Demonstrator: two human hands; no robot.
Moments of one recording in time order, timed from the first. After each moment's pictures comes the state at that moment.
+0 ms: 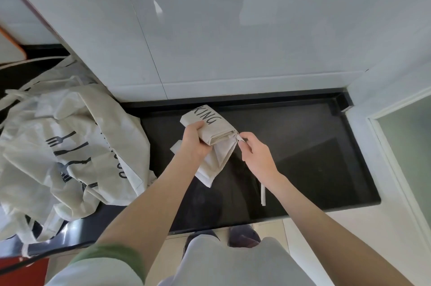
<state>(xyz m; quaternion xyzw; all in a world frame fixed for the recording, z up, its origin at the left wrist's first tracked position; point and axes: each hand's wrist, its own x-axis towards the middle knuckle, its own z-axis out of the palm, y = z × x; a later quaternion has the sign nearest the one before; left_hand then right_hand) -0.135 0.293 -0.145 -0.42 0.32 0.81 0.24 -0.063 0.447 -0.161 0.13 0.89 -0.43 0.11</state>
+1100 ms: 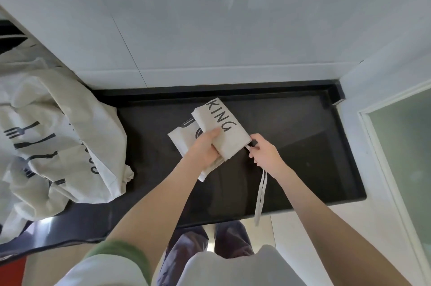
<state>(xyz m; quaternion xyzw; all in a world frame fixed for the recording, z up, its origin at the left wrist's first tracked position) -0.114 0.350 -0.197 -0.34 0.37 0.78 0.38 -0.069 0.519 -0.203 0.25 0.85 -0.39 0.24</state>
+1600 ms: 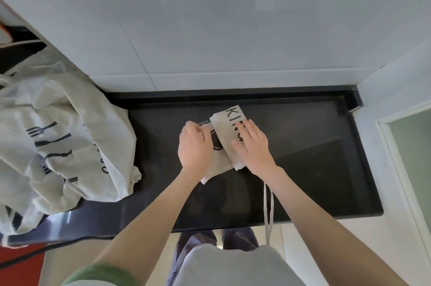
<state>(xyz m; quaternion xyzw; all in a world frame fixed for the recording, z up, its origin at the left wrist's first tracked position) -0.105 0.330 -0.192 -0.18 0.90 0.39 0.04 -0.091 0.489 -0.210 0.00 0.96 -0.25 0.13</state>
